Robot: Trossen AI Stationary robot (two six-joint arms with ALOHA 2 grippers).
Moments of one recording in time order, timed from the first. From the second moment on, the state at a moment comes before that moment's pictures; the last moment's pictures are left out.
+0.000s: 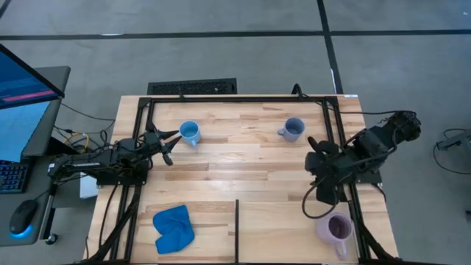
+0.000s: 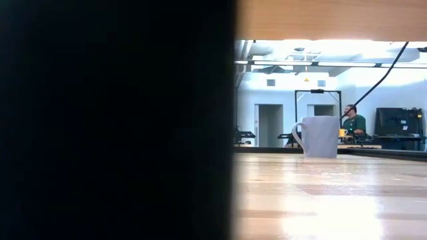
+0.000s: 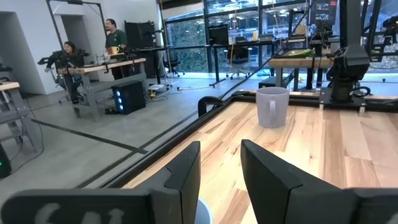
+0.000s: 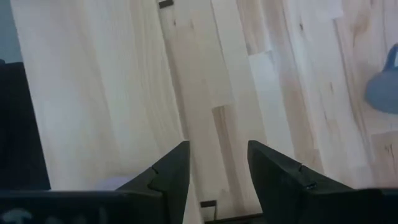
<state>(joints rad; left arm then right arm) 0.11 0.06 0.01 0.09 -0.43 0.09 0.56 1.34 1.66 -1.57 0.09 0.71</state>
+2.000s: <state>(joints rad) 0.11 0.06 0.01 0.09 -0.43 0.22 0.29 1.34 1.66 -1.23 0.18 0.55</state>
